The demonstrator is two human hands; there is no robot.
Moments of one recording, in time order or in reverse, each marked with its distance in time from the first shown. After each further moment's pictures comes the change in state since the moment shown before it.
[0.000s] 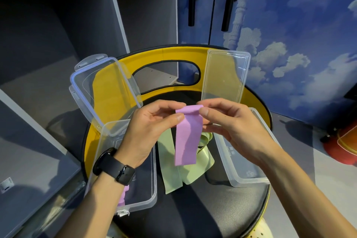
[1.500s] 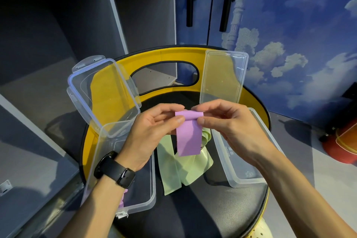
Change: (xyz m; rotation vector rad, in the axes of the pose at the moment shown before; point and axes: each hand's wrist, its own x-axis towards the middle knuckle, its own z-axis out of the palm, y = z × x) left_hand 0.000 -0.007 0.005 -0.022 -0.038 -0.081; right_hand 0.001 0.002 -0.001 0.018 0.032 -0.030
